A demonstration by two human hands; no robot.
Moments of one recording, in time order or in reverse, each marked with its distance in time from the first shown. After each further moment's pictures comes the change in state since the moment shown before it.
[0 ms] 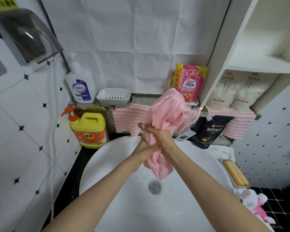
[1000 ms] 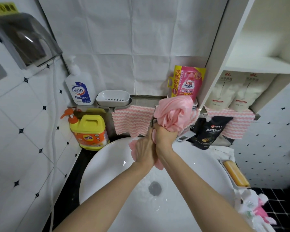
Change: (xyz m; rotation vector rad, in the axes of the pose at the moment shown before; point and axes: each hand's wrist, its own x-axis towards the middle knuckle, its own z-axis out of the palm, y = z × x) left_hand 0.020 -0.006 0.020 1.168 0.452 0.119; right_hand 0.009 0.000 0.011 0.108 0.600 -0.098
